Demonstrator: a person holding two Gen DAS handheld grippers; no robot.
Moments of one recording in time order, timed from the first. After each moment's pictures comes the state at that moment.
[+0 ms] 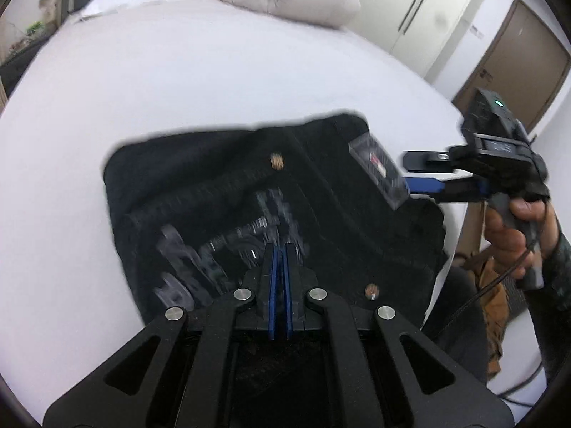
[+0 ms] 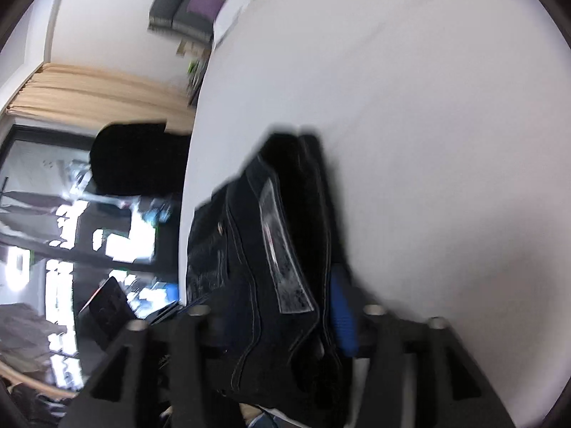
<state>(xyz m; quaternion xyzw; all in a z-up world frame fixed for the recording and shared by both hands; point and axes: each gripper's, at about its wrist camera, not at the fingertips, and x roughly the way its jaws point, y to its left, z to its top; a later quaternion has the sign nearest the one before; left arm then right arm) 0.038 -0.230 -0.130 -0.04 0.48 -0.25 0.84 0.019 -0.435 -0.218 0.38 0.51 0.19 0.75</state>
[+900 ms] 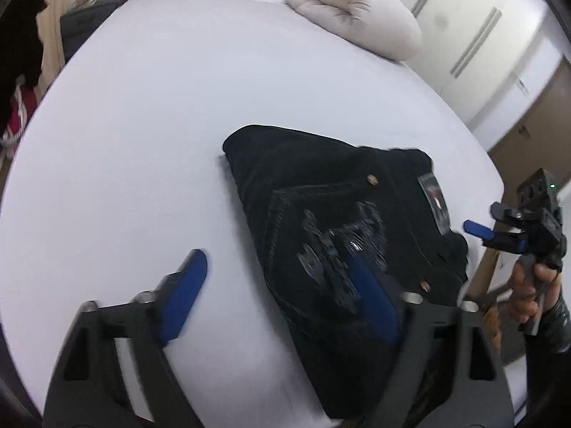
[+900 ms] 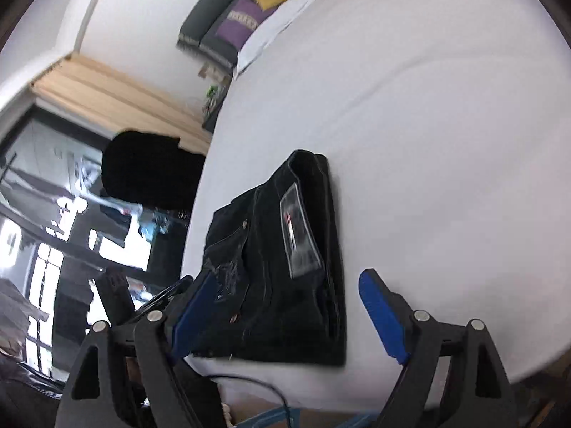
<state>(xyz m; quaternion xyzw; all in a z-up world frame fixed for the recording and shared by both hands) 0.035 -0.162 -0.152 -0.12 0.50 -0.15 0.85 -0.004 -0.432 -0.207 0.34 0.48 0.21 0.78</state>
